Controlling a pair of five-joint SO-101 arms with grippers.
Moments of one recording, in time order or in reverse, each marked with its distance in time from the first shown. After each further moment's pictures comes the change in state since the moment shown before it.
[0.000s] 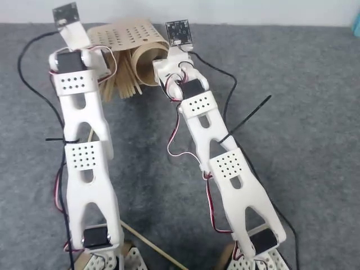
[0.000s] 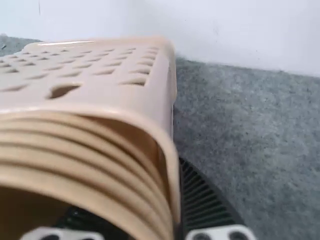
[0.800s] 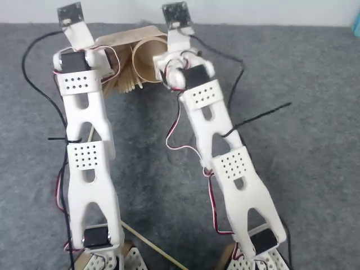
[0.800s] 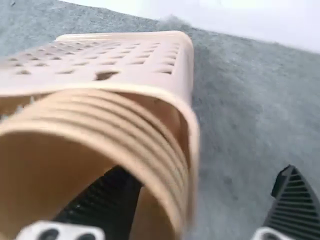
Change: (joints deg) left arm 1.0 0.7 -0.2 -0.3 0.0; right arm -0.2 -8.8 0.0 15.6 1.2
